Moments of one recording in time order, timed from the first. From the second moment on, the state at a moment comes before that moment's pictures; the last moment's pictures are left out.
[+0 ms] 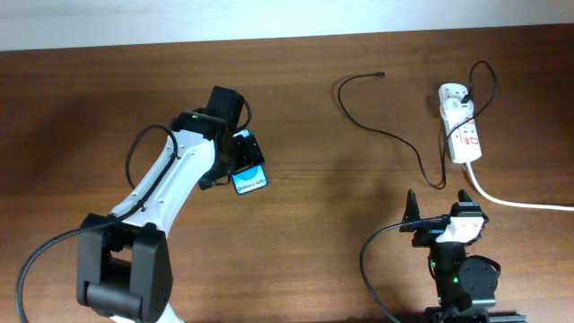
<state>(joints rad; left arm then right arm) -0.31 1.82 1.38 -0.95 0.01 -0.68 -0.03 0.01 0.01 -0.08 0.02 0.02</state>
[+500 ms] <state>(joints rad) -0.31 2.02 1.53 -0.85 -0.02 -0.62 -0.03 0.01 0.01 -0.08 0.02 0.02</state>
